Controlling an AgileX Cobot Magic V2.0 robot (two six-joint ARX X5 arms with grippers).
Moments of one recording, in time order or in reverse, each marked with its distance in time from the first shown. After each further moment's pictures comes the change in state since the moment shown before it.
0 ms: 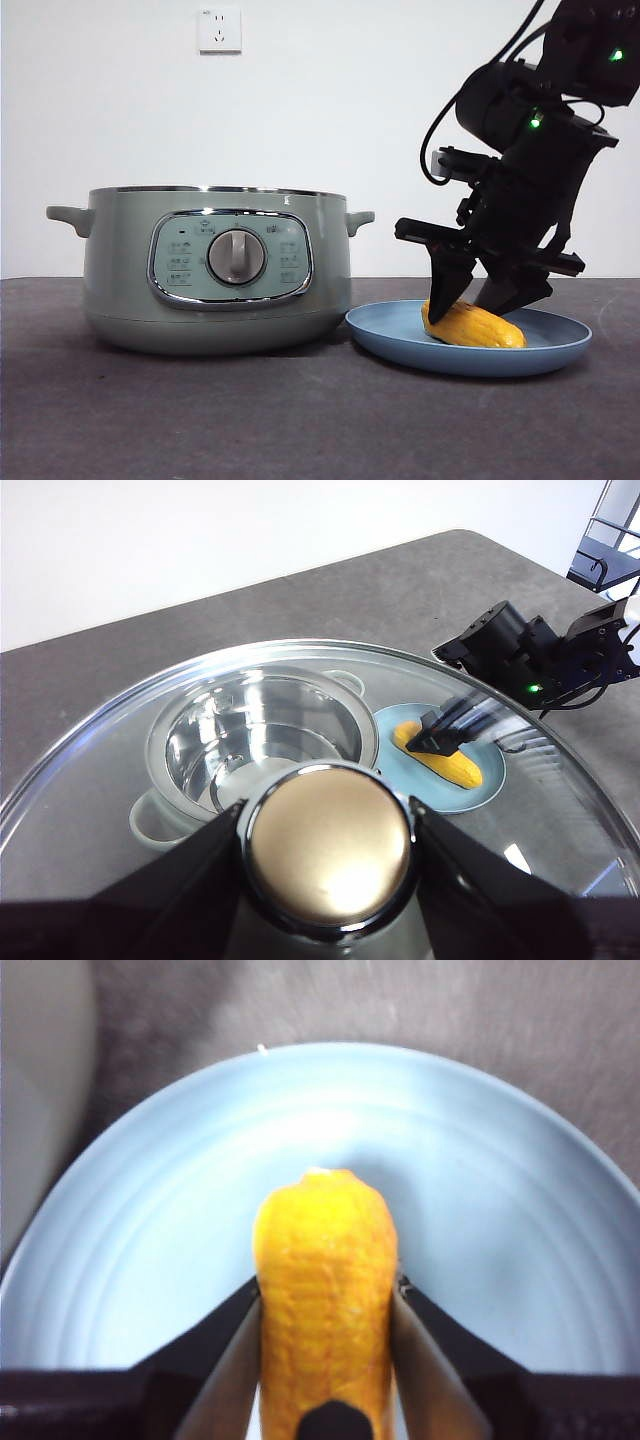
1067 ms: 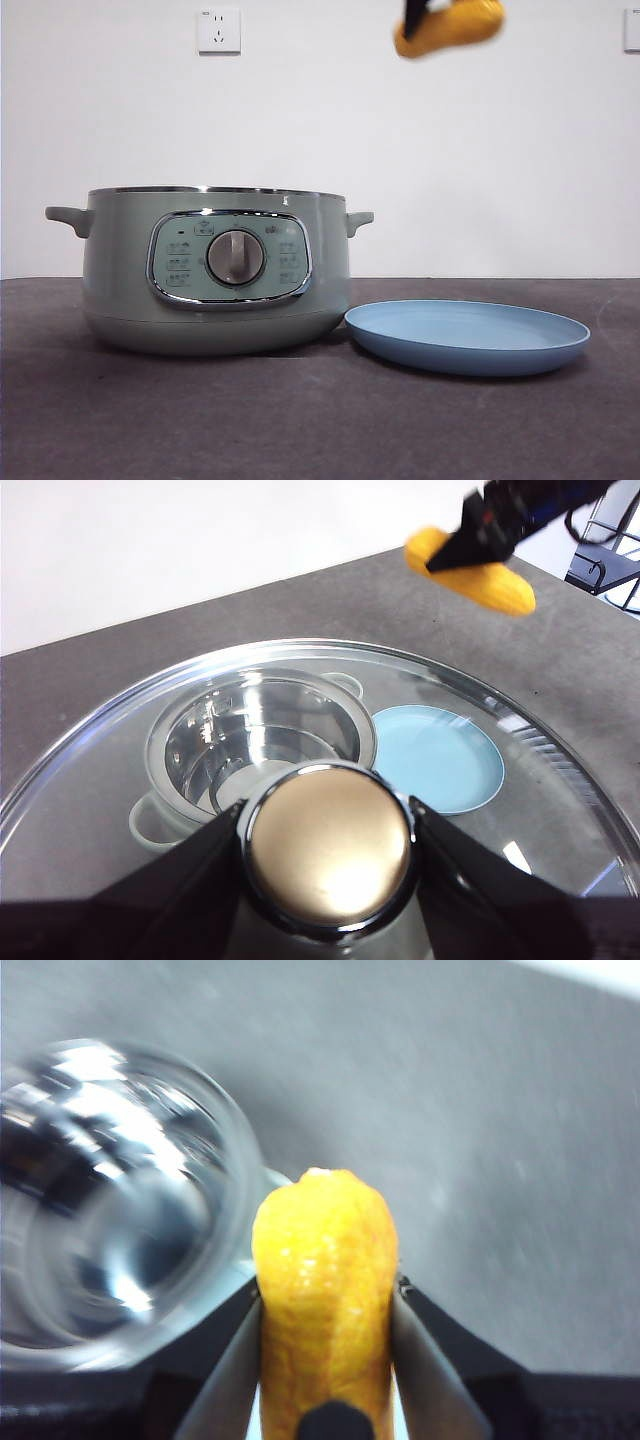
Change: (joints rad) left arm 0.000 -0.010 0.000 0.000 0.000 0.000; right arm 0.059 -0.110 0.838 -0.824 0.075 -0.204
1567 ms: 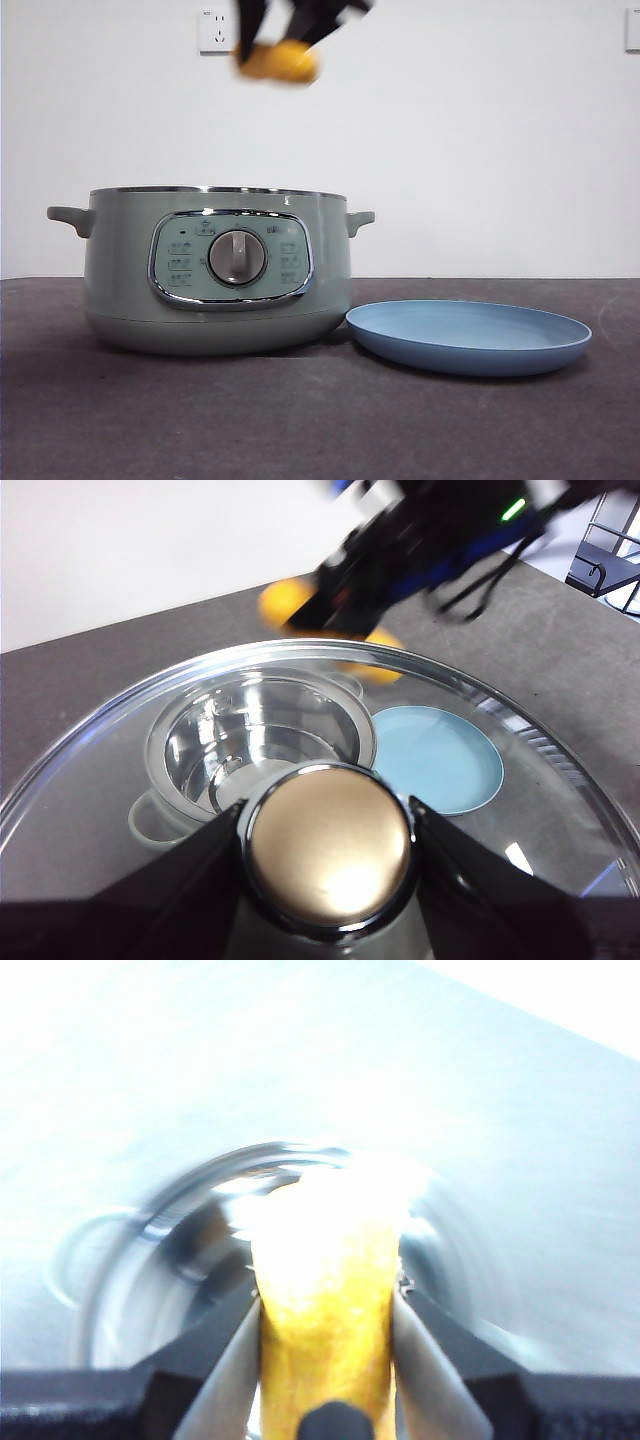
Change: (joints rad) left arm 0.000 0.000 0.000 0.000 0.000 -0.008; right arm 0.277 0.243 0.221 0.140 0.116 0.043
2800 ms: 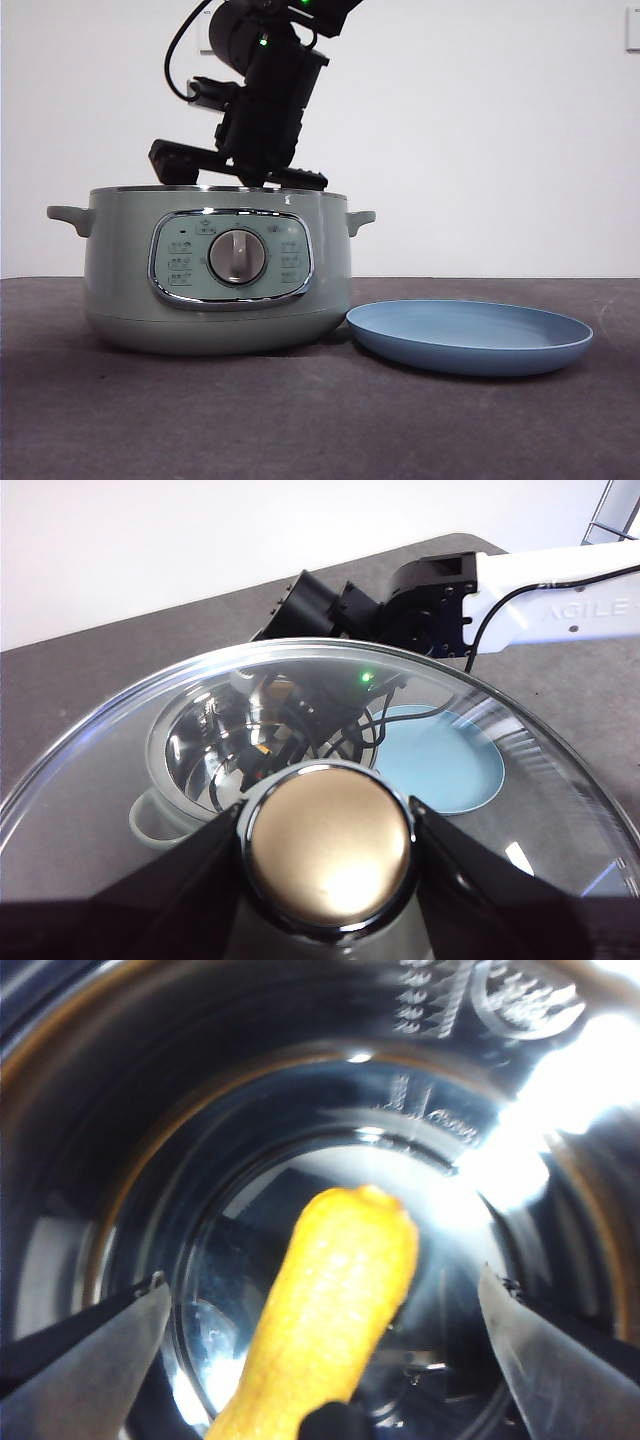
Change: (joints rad) left arm 0.000 0.000 0.000 -0.002 0.000 0.000; right arm 0.018 0.368 -0.013 0.093 -0.138 0.049
